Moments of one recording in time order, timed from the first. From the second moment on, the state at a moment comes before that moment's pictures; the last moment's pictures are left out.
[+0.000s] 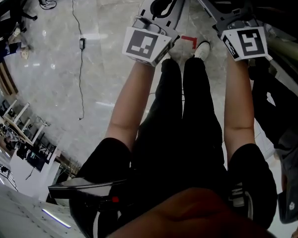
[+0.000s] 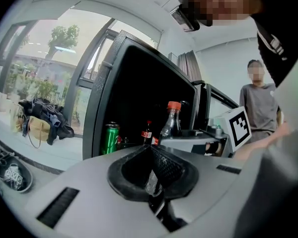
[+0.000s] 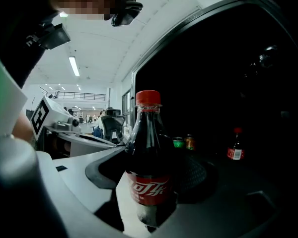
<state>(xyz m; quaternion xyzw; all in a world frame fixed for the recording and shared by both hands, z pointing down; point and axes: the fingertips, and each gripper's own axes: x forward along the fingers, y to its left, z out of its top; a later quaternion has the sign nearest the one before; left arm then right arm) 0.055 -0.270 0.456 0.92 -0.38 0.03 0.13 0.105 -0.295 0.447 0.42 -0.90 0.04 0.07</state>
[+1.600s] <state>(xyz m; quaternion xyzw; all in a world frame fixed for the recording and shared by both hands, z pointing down) -0.036 -0.174 0.870 0.86 -0.40 0.13 0.29 0.035 -0.157 0.997 0.35 -0.86 0.21 0.29</state>
